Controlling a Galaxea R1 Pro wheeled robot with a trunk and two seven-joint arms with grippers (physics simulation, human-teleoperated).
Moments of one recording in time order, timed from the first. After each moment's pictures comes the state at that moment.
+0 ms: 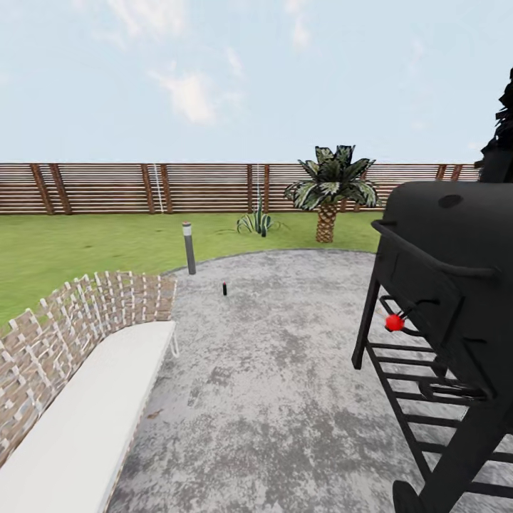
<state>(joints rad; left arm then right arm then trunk) -0.16 -0.01 0.04 -0.32 0.08 -0.31 0.20 -0.22 -0.03 0.00 -0.16 0.00 -0.28 -0.13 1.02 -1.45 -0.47</state>
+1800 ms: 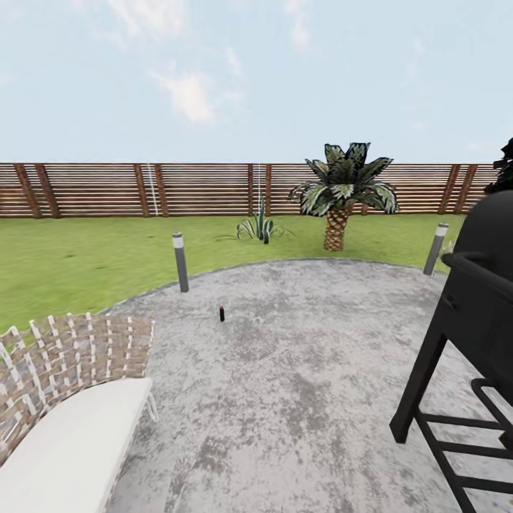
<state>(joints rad) -0.16 -0.01 0.04 -0.32 0.08 -0.31 0.20 -0.22 -0.03 0.00 -0.16 0.00 -0.28 -0.13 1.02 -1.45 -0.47</state>
